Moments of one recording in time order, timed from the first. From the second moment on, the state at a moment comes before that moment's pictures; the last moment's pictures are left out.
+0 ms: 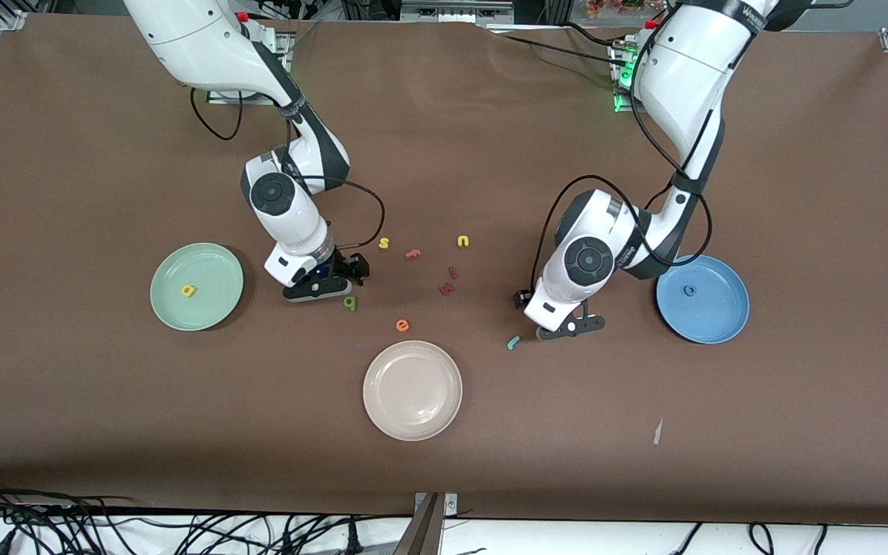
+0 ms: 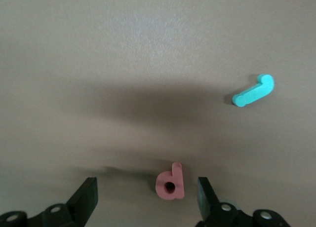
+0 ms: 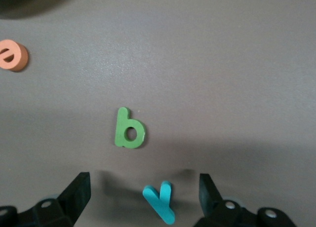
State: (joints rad) left arm -0.40 0.73 -0.08 -1.63 -0.03 2.24 -0.69; right arm 0.46 0.56 0.02 -2.04 0.02 2.76 0.33
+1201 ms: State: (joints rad) left arm -0.43 0.77 -0.08 -1.60 -0.08 2.28 -0.74; right arm 0.46 0.43 -0.07 -1.94 -0.03 2.32 0.20
